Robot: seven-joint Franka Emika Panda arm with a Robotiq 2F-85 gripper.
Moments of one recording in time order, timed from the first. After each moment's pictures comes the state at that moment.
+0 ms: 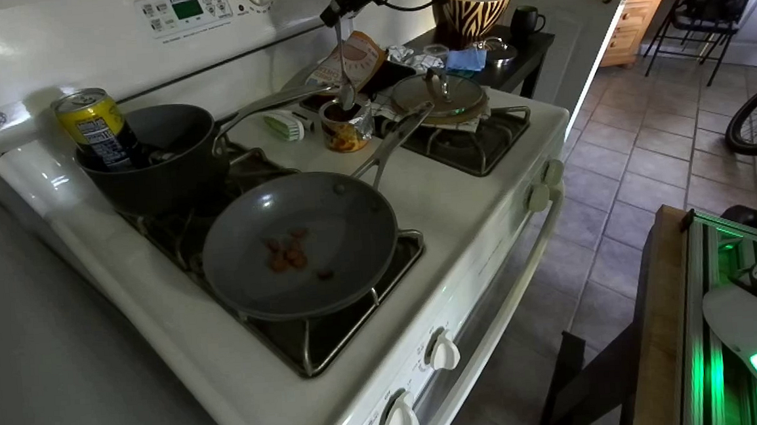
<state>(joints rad) -0.03 0.25 -0.03 -1.83 1.06 2.49 -1.01</state>
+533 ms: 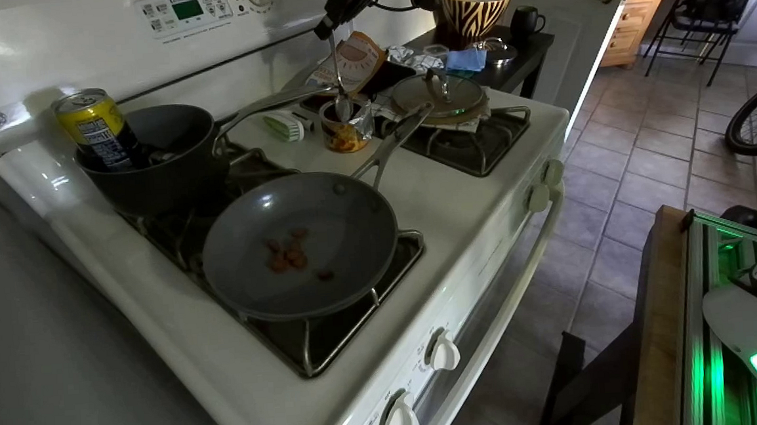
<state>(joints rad) -0.03 0.28 0.01 -1.83 1.00 2.61 -1.05</state>
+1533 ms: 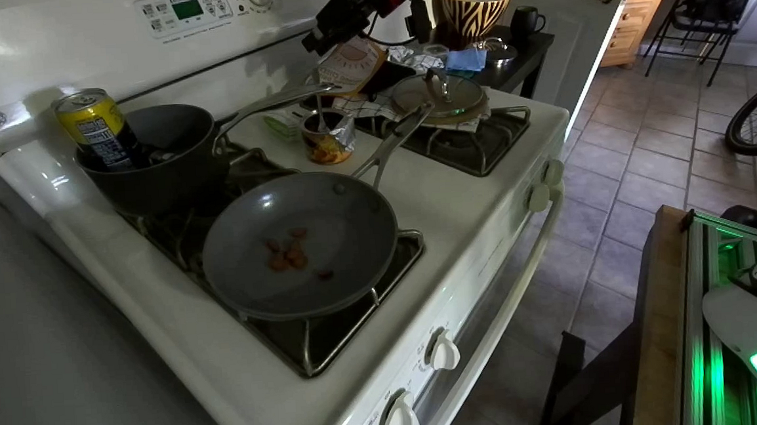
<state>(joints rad) -0.07 0.33 0.05 -1.83 1.29 2.49 -1.23</state>
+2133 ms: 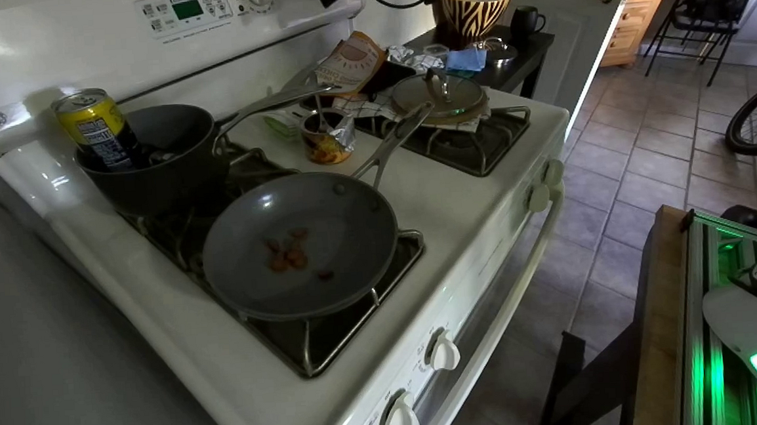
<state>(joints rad) -0.07 0.22 0.03 -1.83 1.28 2.45 -1.16</state>
